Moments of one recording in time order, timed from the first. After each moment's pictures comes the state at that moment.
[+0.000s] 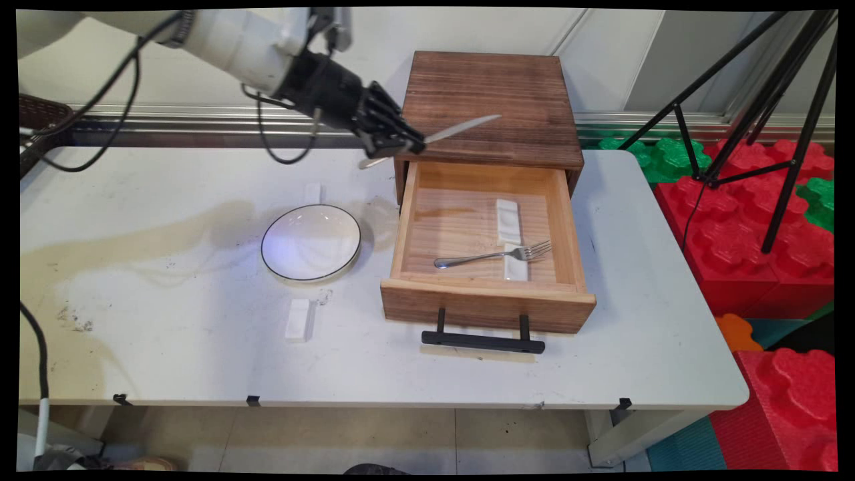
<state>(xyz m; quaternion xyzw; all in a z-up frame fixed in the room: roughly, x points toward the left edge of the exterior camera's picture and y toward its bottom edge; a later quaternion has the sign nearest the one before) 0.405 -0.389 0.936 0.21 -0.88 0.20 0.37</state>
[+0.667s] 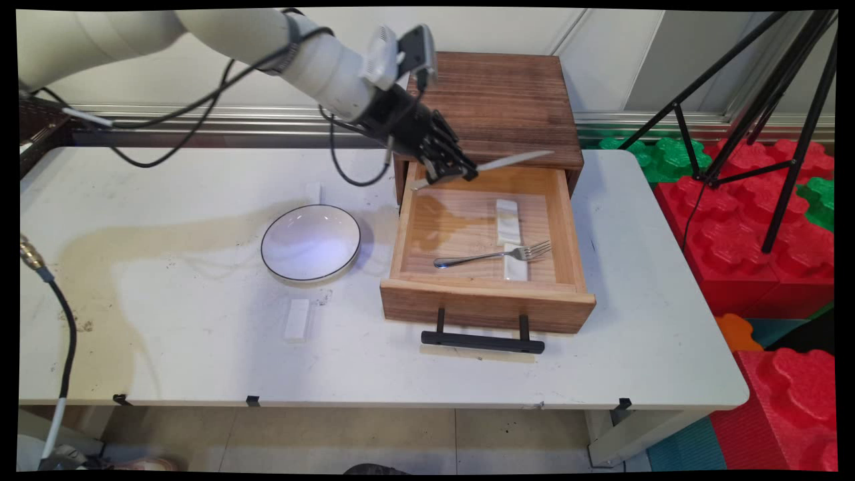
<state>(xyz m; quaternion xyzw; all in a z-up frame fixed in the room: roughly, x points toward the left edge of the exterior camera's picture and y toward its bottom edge) 0.331 -0.434 0.901 0.20 -0.90 0.18 0.36</state>
